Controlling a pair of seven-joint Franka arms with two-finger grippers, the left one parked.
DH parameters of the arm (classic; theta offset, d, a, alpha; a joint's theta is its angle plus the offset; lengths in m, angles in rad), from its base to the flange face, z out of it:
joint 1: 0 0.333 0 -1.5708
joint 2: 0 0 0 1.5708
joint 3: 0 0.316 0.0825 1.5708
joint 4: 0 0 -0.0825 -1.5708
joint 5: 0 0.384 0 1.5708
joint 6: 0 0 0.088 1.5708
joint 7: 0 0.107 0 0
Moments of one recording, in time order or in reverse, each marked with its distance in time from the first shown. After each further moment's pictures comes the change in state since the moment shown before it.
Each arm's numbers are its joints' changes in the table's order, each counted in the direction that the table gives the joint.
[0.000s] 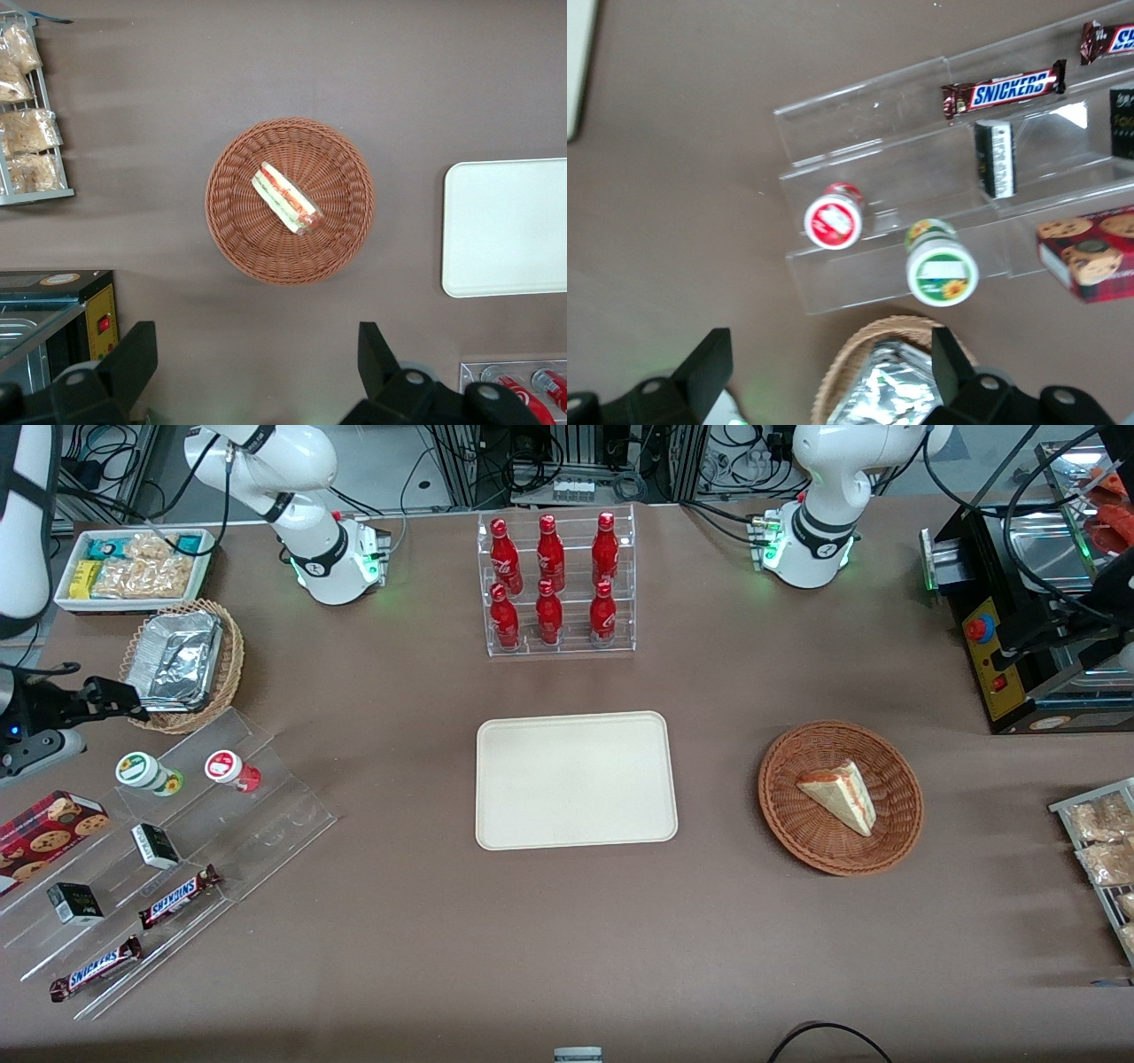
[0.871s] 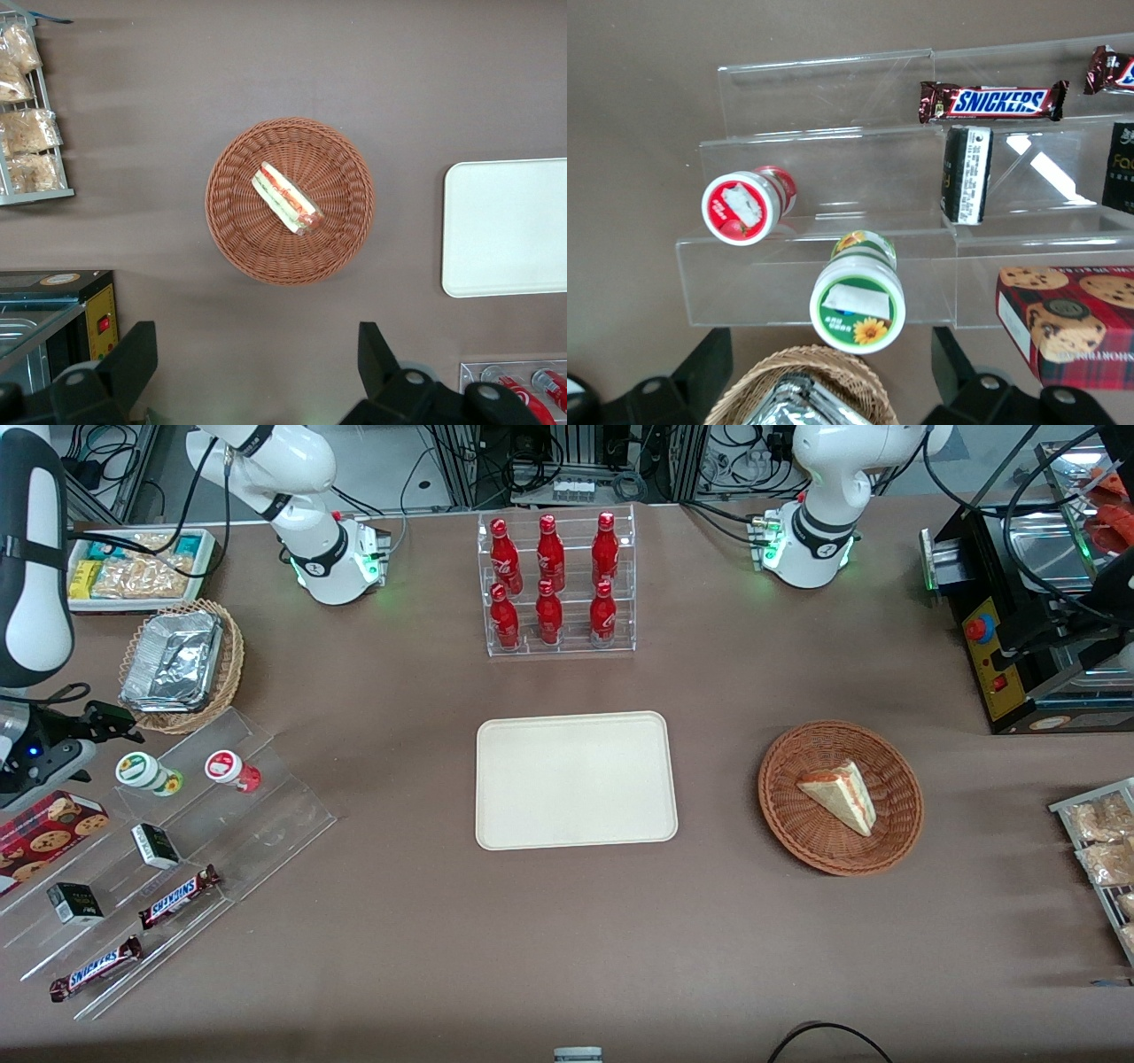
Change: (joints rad) arm -0.094 0.013 -0.003 -0.219 -0.001 0.308 -0.295
